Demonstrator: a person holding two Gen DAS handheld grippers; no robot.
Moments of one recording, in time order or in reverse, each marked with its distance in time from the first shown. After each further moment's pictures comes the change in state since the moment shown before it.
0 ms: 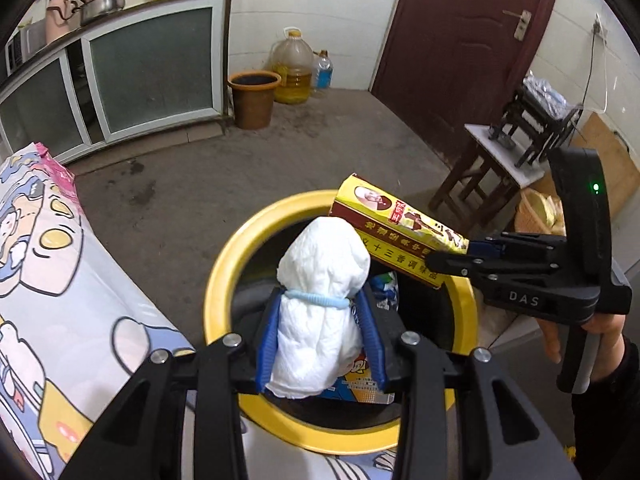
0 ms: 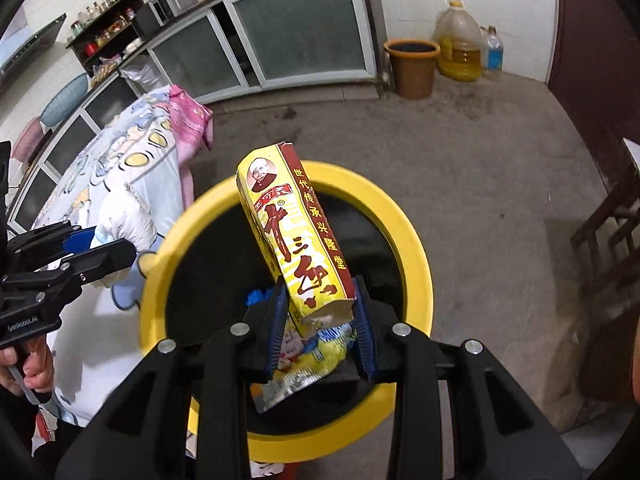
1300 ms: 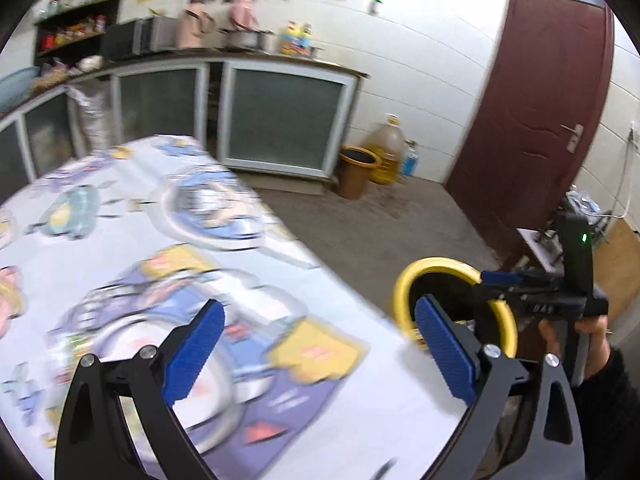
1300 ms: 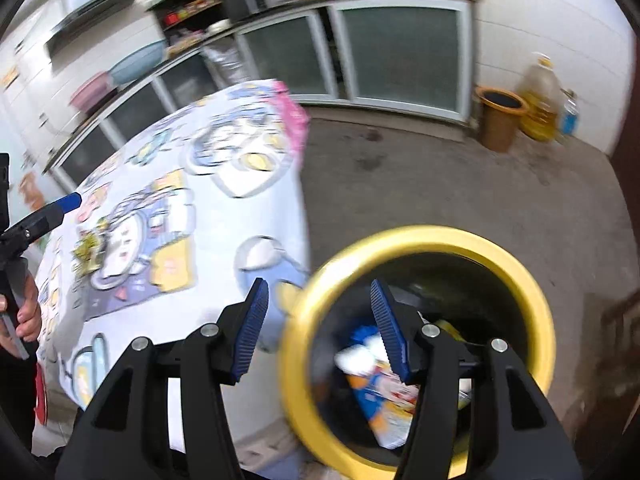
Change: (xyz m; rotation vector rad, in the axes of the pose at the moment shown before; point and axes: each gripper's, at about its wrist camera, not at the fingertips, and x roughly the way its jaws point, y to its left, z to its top) left arm -0.225 0.171 -0.111 -0.260 -0.310 0.203; right arm -0.016 0.167 0.041 -0.257 -0.050 0.178
